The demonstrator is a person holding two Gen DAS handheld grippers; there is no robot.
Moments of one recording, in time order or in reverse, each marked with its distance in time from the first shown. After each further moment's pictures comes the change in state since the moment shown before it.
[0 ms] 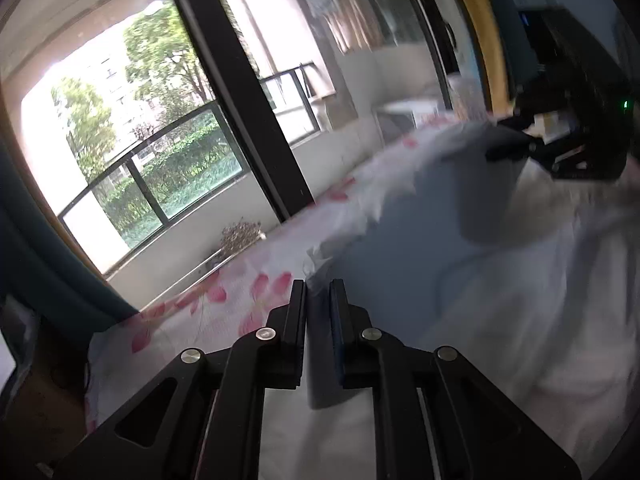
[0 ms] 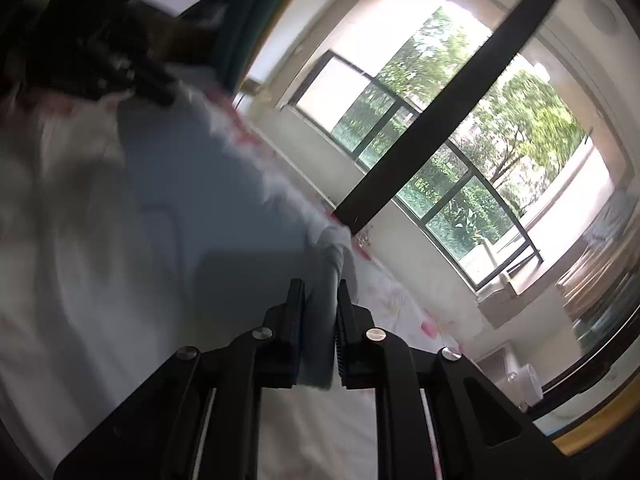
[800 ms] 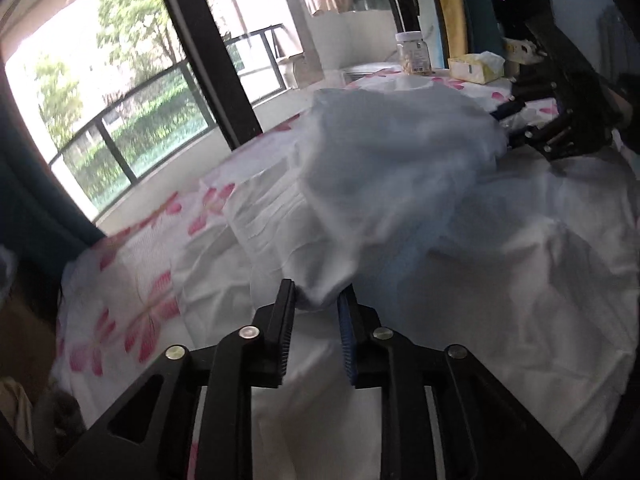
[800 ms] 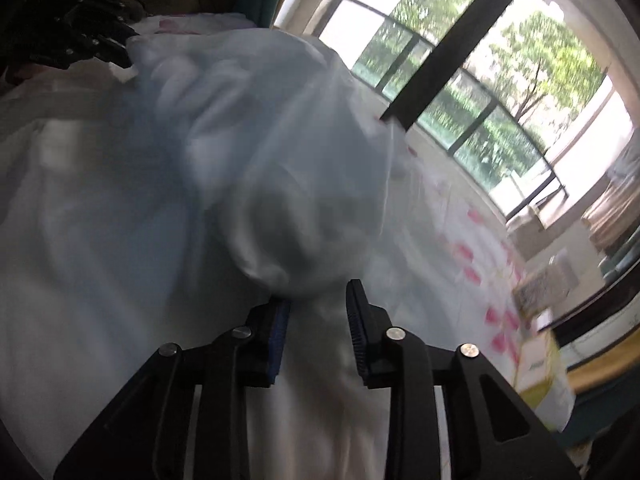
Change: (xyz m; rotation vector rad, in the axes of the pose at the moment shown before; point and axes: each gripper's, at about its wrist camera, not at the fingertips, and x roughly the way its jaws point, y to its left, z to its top) left arm -0.068 -0.024 -0.063 -0.041 0.138 -0.153; right arm -0.047 0.025 -0.063 0.123 0.216 0.131
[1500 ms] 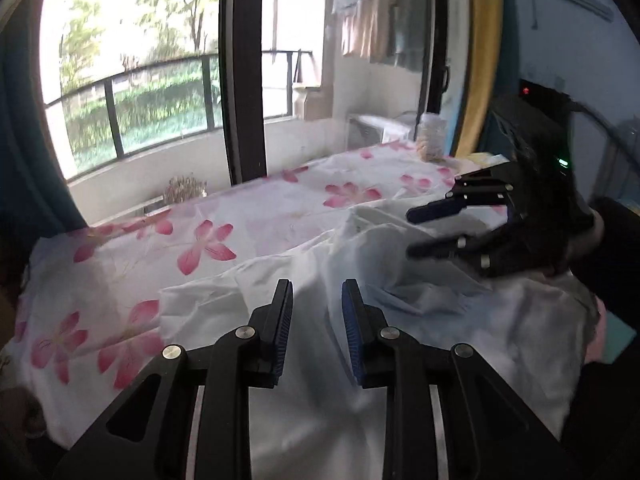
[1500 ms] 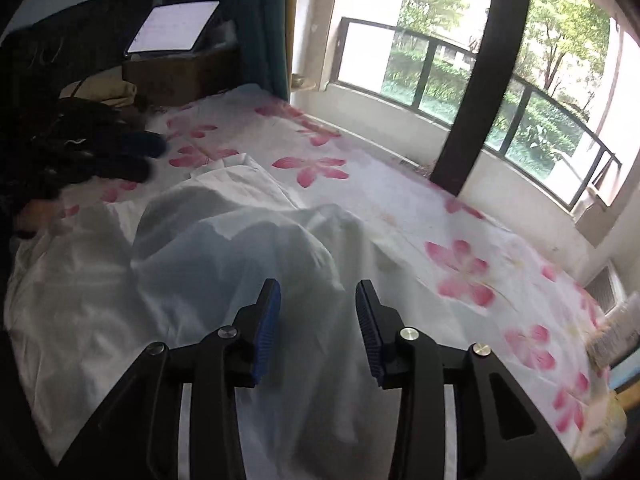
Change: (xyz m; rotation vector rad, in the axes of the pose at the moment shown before) left arm 0.005 0.046 0.046 -0.274 -0.113 -0.151; right arm 0.022 0.012 0.122 0.184 -0.122 0.260
